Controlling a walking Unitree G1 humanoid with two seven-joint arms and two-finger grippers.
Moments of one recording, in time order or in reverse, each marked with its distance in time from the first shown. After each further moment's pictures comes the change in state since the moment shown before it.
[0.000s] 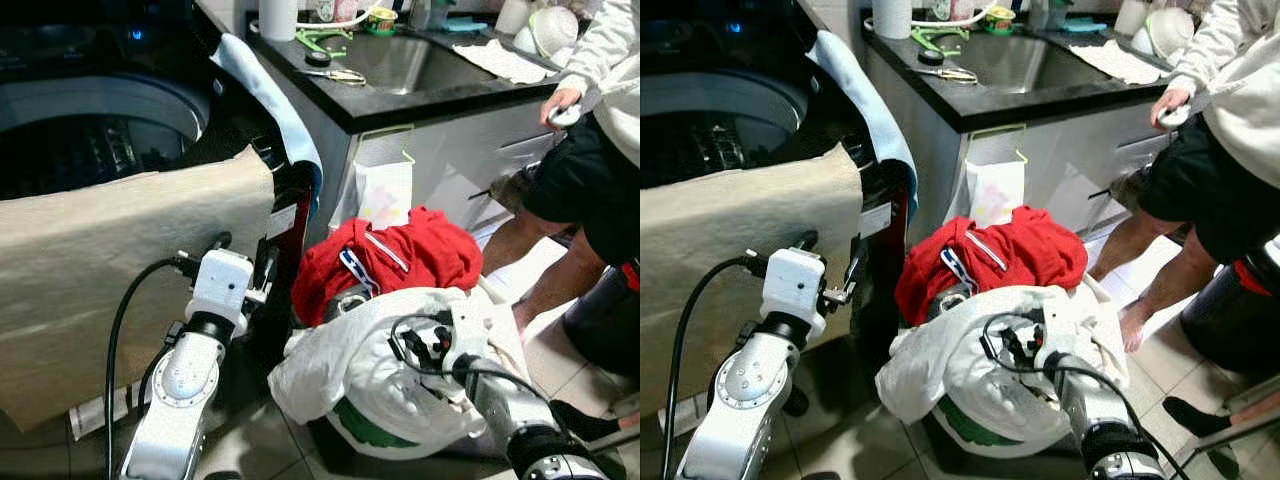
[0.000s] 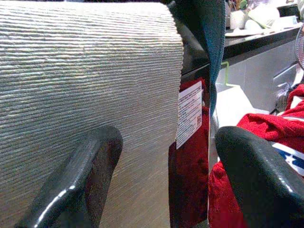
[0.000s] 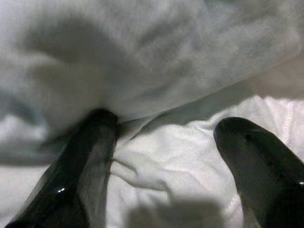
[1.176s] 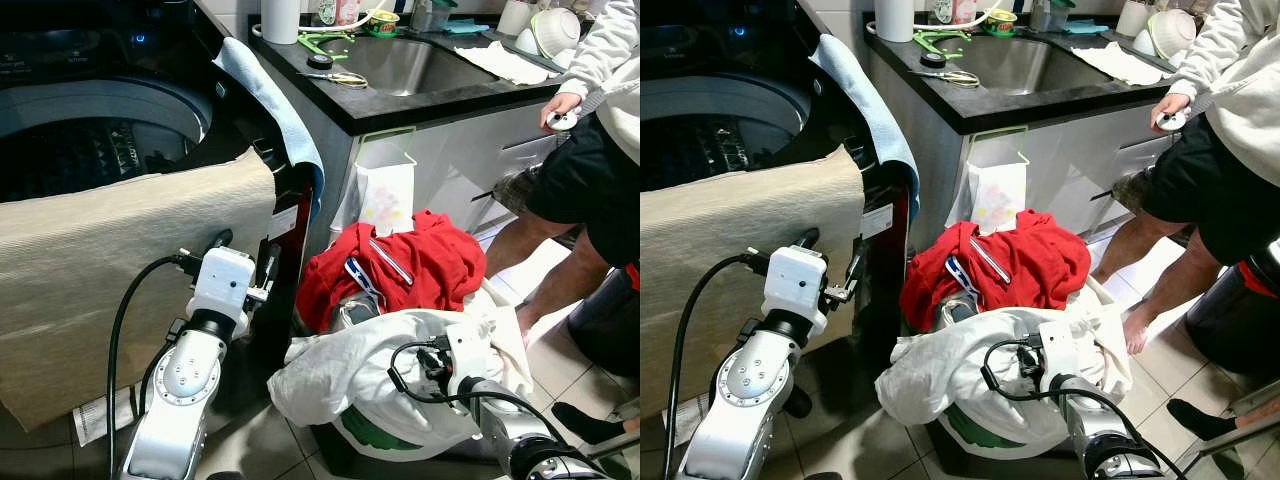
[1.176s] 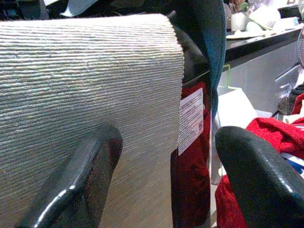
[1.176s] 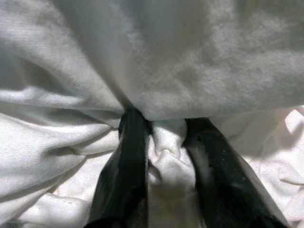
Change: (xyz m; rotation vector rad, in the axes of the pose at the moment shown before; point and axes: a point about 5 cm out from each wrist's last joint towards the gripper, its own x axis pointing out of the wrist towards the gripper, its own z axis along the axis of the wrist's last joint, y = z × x) left arm 0.002 -0.001 0.002 0.005 -0.009 -0.002; right arm -0.005 -0.009 -0.027 -0.110 0.093 -0.066
